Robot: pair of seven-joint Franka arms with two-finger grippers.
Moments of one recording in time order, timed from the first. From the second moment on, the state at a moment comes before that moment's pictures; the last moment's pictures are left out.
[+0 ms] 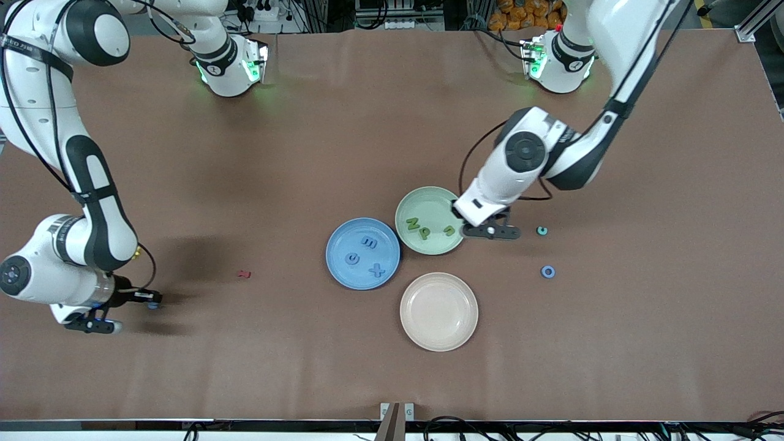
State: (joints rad) left arm -0.12 0.46 -0.50 -1.90 0.15 2.35 -0.65; right arm -0.29 0.86 0.17 -1.39 -0.03 2.19 0.00
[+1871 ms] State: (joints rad) left arm 0.11 0.09 -0.27 -1.59 0.08 1.82 -0.39; right arm -0.05 0.87 0.66 -1.40 -0.05 2.11 1.24
